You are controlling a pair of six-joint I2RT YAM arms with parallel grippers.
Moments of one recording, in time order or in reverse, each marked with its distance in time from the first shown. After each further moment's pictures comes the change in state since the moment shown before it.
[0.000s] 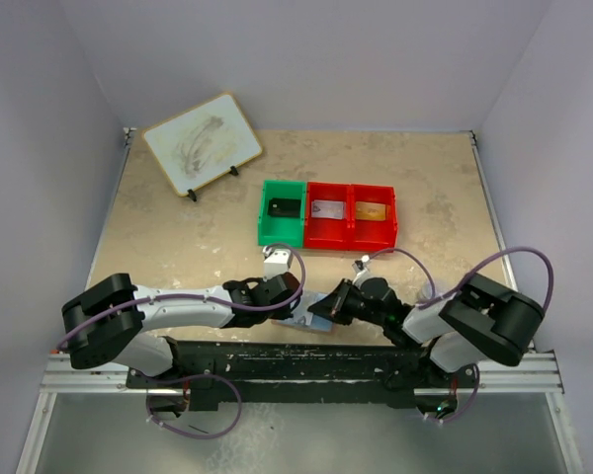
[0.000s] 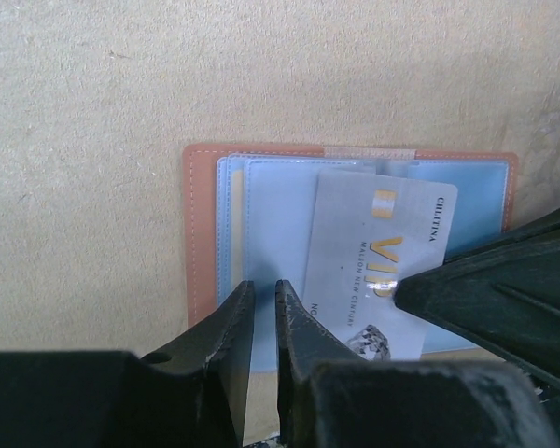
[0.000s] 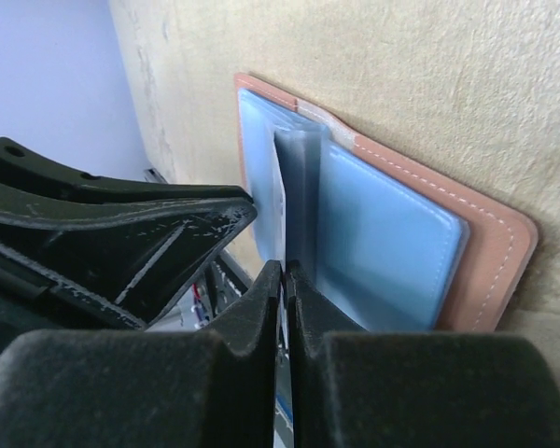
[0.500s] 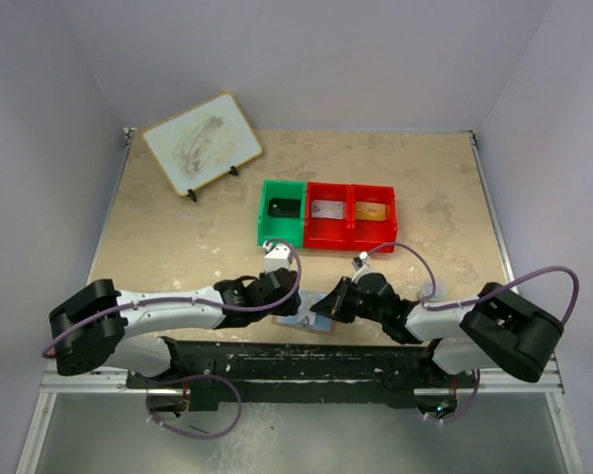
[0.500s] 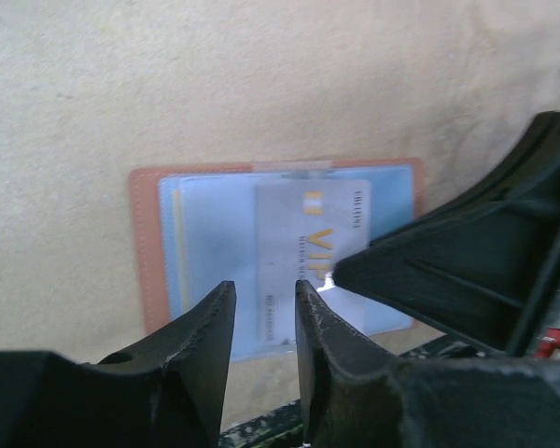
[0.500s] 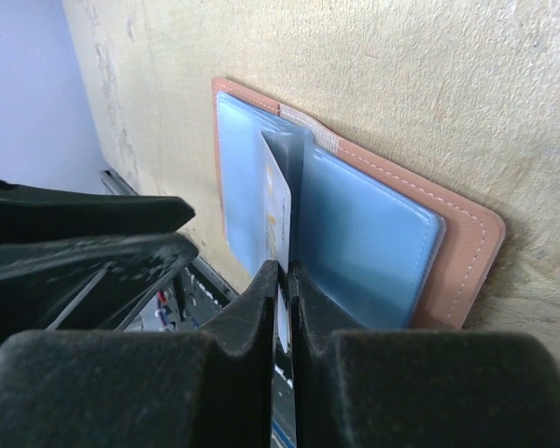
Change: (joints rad) left arm 0.000 -0.067 -0.001 0.036 0.024 0.033; right arm -0.005 -0.161 0.059 -0.297 0.029 -0.100
